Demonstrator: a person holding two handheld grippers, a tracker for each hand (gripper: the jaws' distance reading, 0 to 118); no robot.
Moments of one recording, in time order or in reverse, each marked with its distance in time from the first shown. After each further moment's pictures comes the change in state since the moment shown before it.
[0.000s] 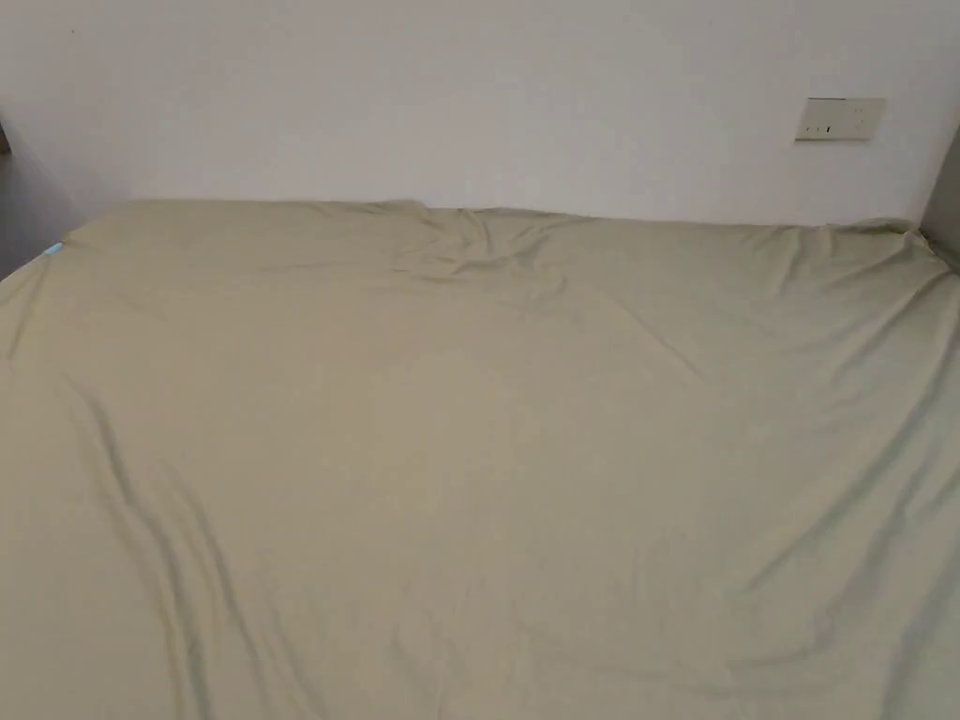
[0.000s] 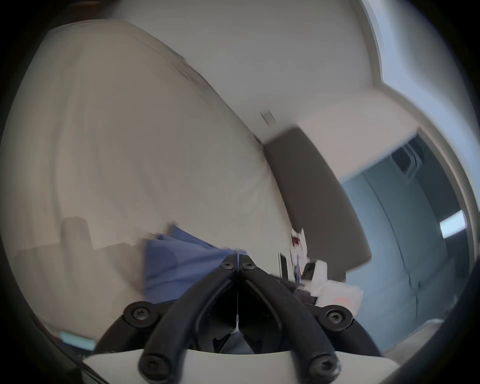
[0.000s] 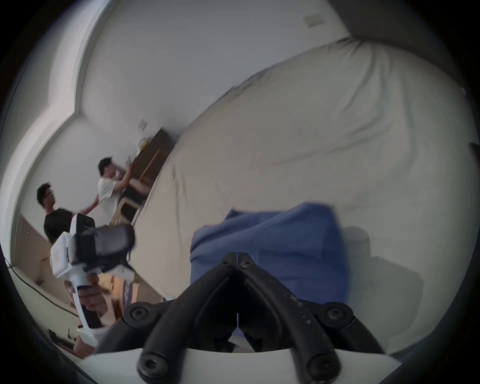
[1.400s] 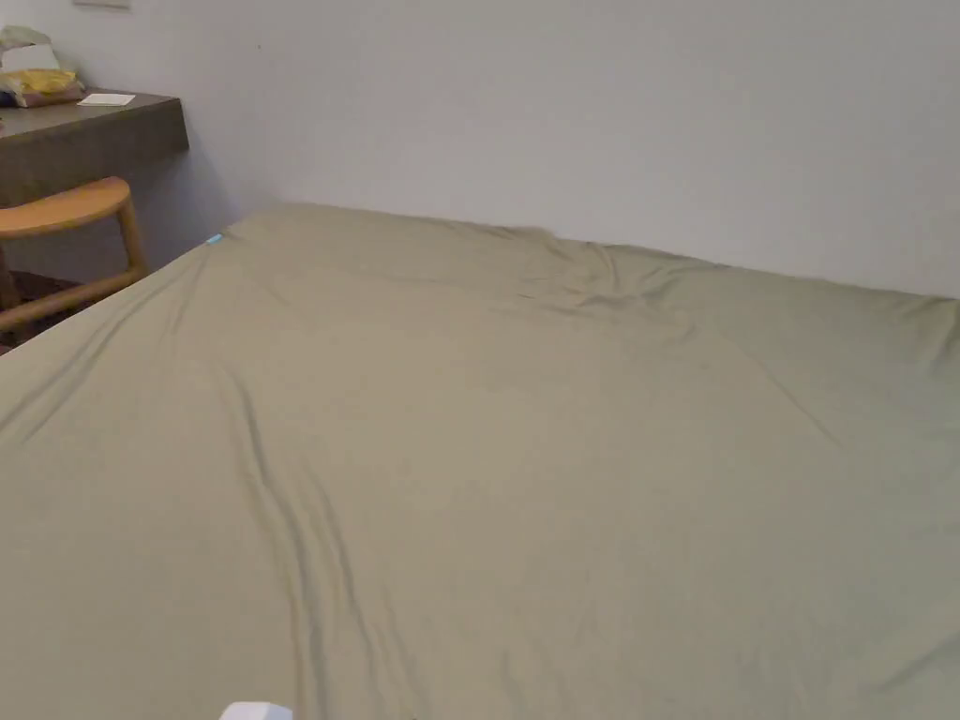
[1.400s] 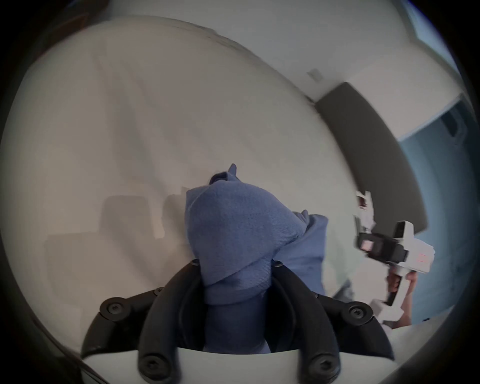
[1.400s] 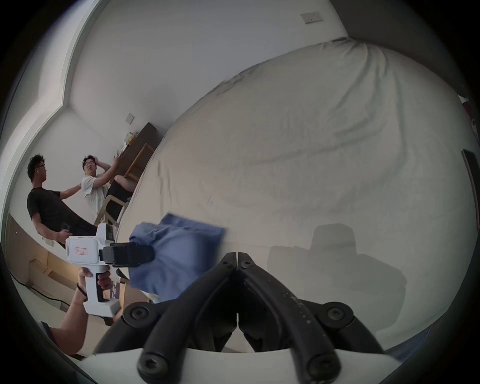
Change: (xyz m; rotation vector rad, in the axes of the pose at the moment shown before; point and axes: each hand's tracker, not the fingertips) left arm -0.099 0.044 -0.018 -0.314 0.399 -0.163; right arm 0.001 0.010 0.015 0.028 -0.132 -0.002
